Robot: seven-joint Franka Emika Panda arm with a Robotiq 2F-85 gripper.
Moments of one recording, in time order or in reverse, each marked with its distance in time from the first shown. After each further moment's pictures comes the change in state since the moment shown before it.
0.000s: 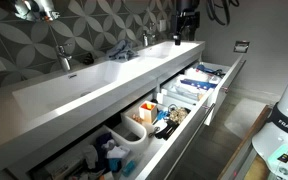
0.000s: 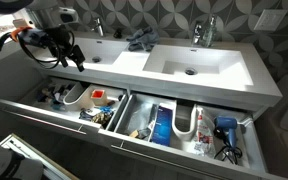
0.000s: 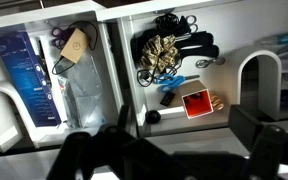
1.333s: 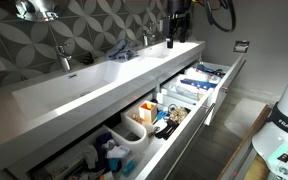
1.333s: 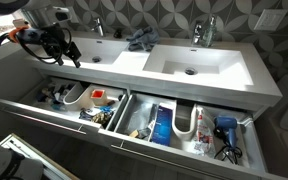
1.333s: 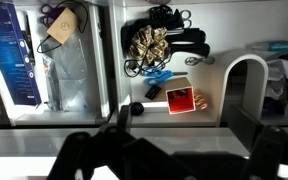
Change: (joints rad) arm 0.069 0.016 0.035 -0.003 0.002 0.046 -0.028
